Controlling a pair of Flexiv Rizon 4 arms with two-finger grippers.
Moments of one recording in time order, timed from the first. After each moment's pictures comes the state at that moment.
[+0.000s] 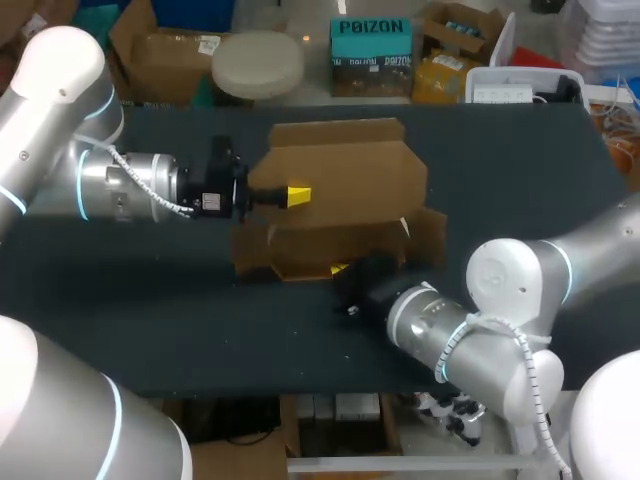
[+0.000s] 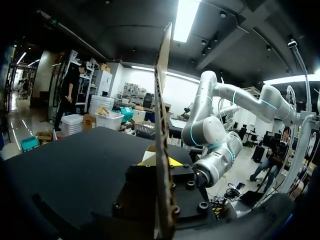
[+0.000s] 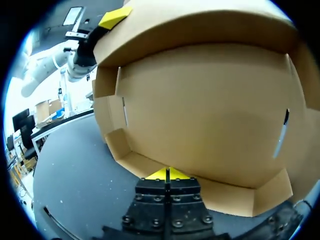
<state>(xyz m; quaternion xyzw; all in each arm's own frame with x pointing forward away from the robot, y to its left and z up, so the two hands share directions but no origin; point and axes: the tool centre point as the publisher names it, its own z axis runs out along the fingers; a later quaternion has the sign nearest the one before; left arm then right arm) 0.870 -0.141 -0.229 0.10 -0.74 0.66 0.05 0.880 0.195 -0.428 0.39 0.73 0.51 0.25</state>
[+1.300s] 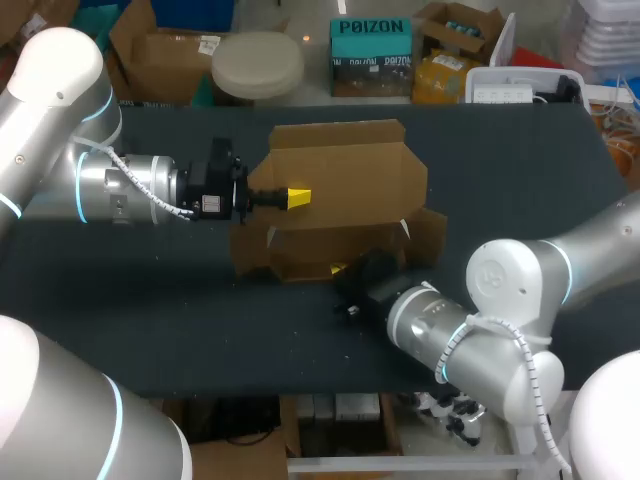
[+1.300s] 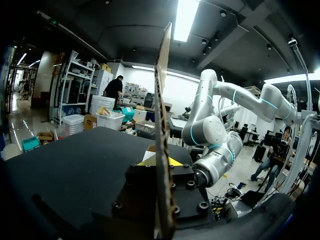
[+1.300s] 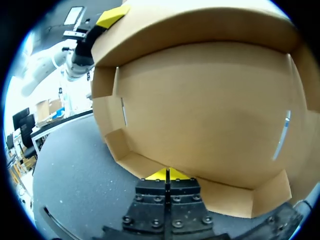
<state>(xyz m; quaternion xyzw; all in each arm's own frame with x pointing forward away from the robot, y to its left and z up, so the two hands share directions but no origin) 0.866 -0.141 -0.228 0.10 -0.74 0.66 0.05 0.881 0.196 -0.425 0.38 0.73 0.51 0.25</state>
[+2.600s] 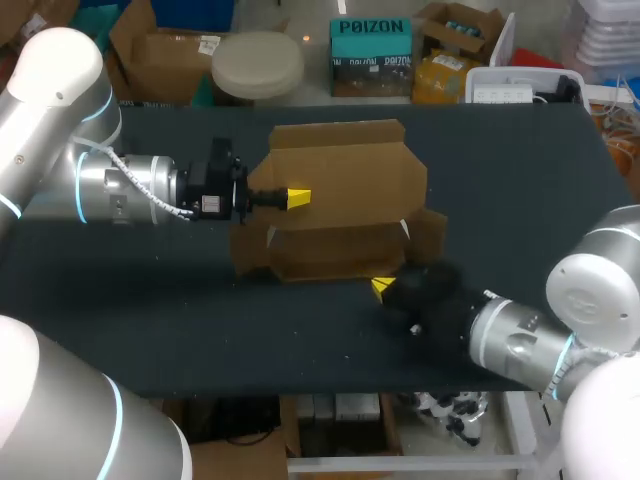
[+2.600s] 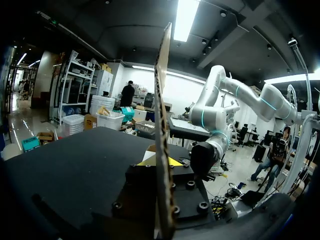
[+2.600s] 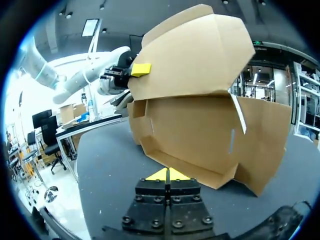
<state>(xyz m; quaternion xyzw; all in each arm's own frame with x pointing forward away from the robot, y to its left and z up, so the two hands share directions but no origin) 0.866 -0.141 -0.228 0.10 -0.74 0.66 0.05 0.806 0.132 -0.377 0.32 0.74 0.56 0.19</state>
